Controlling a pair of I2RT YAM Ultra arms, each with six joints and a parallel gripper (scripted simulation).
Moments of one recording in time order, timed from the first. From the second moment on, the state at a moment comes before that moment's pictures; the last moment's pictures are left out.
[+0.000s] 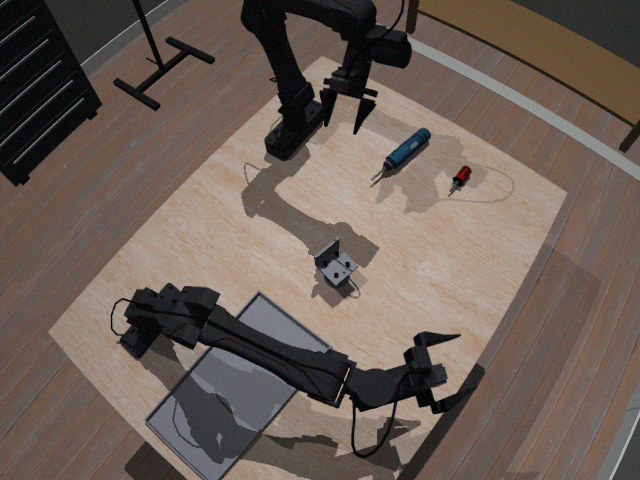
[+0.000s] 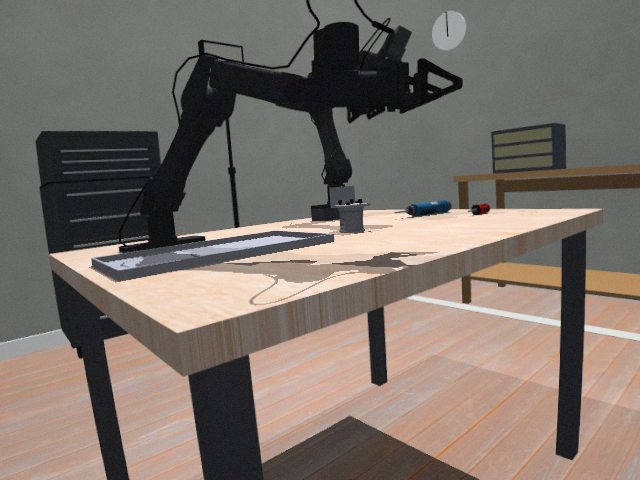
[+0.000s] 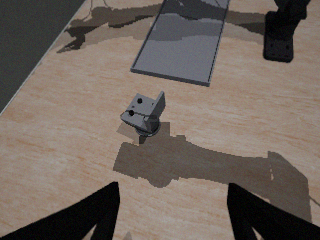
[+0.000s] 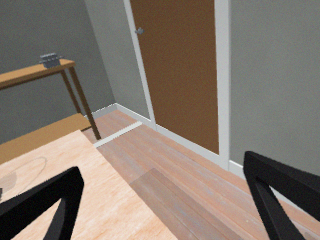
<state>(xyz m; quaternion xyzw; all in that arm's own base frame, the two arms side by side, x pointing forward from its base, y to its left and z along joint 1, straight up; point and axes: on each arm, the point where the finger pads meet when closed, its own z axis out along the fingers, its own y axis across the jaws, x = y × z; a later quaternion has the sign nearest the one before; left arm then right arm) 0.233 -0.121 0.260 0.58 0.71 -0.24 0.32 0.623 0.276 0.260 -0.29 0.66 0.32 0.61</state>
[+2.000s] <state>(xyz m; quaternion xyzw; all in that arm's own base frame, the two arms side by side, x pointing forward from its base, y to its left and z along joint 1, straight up) 0.291 -0.043 0.178 0.16 0.95 -0.21 0.14 0.623 0.276 0.260 -0.29 0.66 0.32 0.61</state>
